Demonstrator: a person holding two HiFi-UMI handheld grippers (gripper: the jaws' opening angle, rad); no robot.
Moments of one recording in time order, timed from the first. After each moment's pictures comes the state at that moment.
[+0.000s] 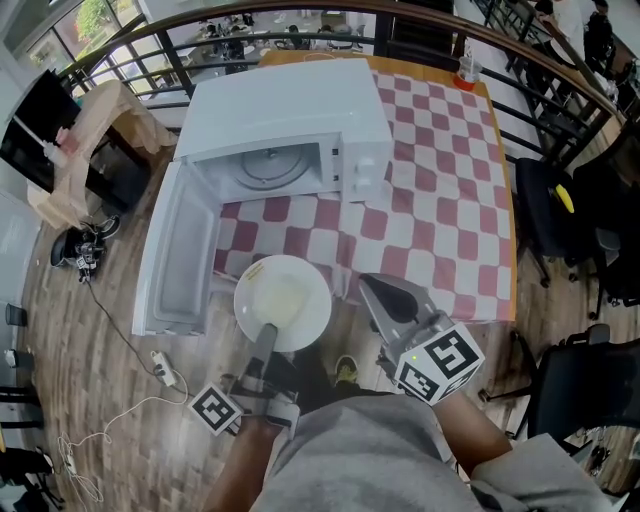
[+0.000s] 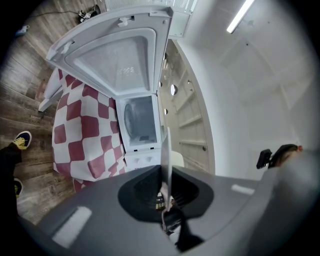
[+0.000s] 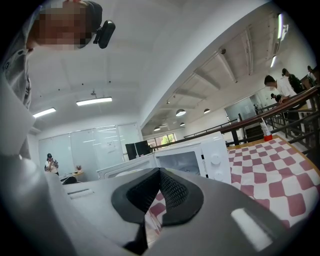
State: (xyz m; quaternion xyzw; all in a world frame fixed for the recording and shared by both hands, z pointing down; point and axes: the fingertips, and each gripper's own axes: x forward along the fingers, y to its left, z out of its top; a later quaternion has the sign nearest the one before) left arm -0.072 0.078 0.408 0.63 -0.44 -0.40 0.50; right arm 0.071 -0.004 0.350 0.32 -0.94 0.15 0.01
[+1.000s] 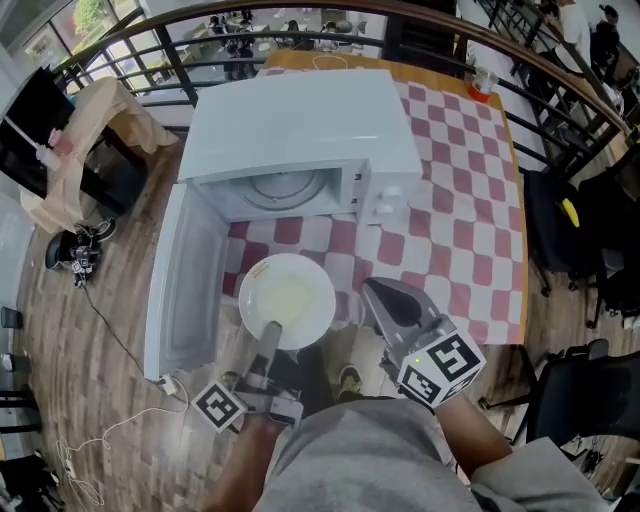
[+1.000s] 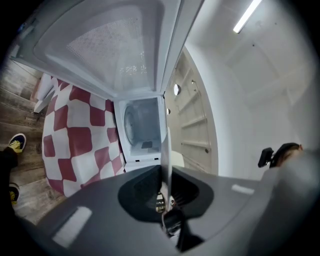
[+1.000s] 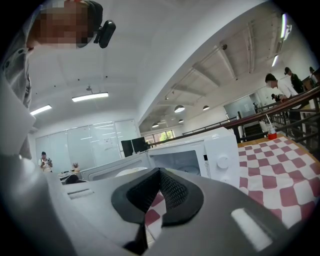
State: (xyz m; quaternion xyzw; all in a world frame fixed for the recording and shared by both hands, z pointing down) left arm -0.120 0.003 0.421 0.62 -0.44 -0.40 0.51; right arm 0.022 -0.072 0.364 0.32 -0.93 0.15 0.03
